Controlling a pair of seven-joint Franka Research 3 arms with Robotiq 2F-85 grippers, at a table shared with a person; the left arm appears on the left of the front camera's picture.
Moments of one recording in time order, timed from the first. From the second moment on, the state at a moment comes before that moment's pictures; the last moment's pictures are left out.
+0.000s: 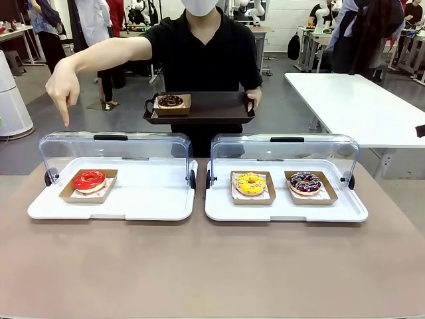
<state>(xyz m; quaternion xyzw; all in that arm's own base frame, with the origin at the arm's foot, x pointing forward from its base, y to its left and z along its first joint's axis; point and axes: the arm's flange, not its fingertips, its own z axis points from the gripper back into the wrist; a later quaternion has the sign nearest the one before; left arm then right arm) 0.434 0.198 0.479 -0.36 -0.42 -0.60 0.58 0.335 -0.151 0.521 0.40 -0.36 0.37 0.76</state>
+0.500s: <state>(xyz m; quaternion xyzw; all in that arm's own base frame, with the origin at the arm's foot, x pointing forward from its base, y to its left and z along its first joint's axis) 0.397 0.077 0.490 -0.13 -0.24 -0.78 0.57 0.335 -0.150 0.521 0.40 -0.36 0.37 0.75</state>
